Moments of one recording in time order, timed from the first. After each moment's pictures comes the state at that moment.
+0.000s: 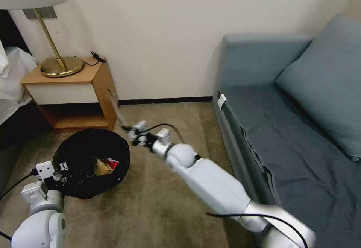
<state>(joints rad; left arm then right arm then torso) 1.44 -1.49 -0.97 -2.04 -0.23 0.35 -0.04 -0.54 1.48 -0.44 1.37 0.59 -0.06 -0.21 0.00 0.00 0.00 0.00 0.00</state>
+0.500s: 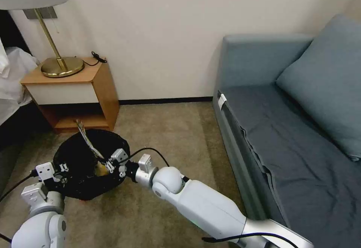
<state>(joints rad) 1.45 -1.51 -0.97 -2.05 -0.22 0.35 -0.04 -0.62 1.47 -0.55 1.37 0.50 -0.08 -0.22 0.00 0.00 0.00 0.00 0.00</state>
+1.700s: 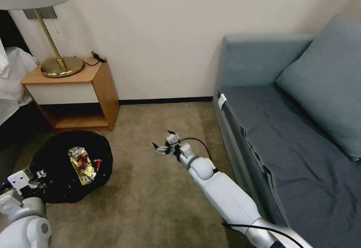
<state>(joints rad) 1.44 -1.48 -1.10 -2.00 -0.56 0.39 -0.19 -0.69 1.46 -0.10 1.04 0.13 0.05 -0.14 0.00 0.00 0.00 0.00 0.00</state>
